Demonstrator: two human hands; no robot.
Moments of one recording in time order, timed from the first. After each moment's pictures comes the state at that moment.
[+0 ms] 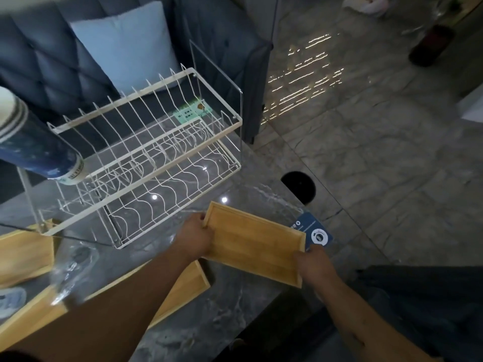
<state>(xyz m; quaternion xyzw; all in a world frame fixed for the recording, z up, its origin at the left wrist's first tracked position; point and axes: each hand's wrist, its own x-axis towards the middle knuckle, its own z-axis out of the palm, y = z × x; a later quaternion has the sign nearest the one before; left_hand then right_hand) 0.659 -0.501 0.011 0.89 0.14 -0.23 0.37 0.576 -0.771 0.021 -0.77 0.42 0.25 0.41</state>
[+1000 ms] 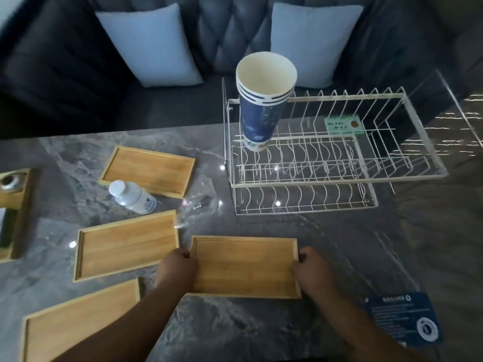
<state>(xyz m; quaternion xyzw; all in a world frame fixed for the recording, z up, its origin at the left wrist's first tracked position) 0.483 -0.280 -0.004 0.78 0.51 -0.17 0.30 0.624 -0.545 0.011 -0.92 0.06 0.33 0.22</state>
